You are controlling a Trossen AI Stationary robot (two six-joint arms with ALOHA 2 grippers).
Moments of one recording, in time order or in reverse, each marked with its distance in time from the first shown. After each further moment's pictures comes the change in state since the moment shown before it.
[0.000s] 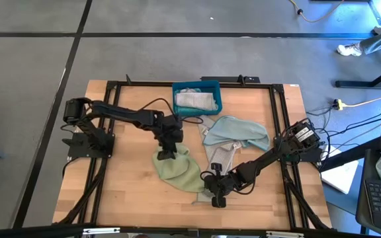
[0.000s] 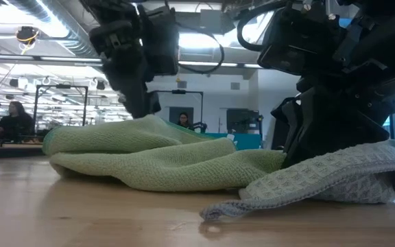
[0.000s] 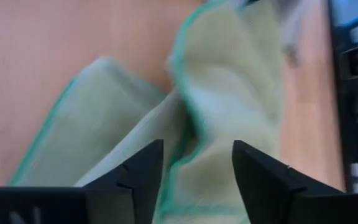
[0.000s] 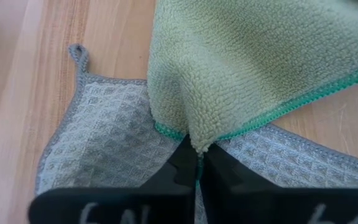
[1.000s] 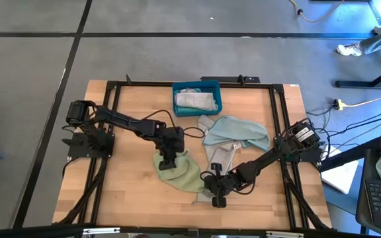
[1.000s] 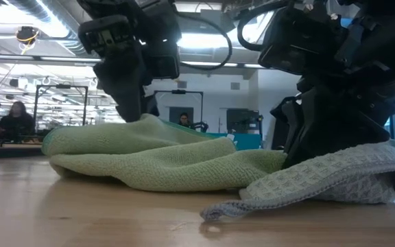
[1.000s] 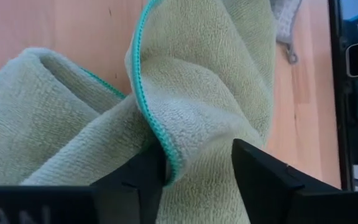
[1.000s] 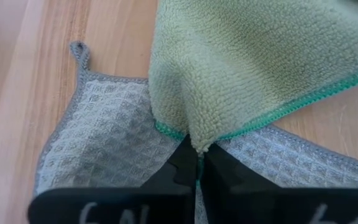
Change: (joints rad) left arm -0.123 0.045 -0.016 0.089 -0.073 -0.139; right arm 0.001 0.000 0.000 -0.003 0.000 -0.021
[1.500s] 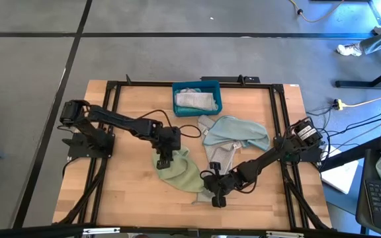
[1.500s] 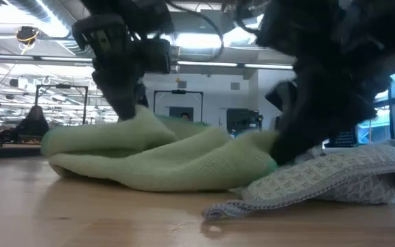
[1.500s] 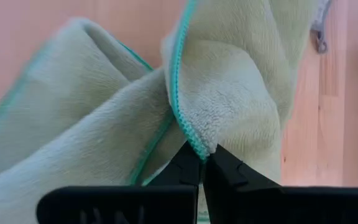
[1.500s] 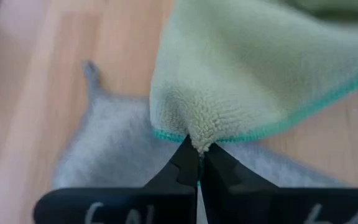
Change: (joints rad) left arm -0.021 -0.072 0.001 -0.112 -0.127 -0.043; right arm 0.000 -0.039 0.015 -0.001 0.023 -0.052
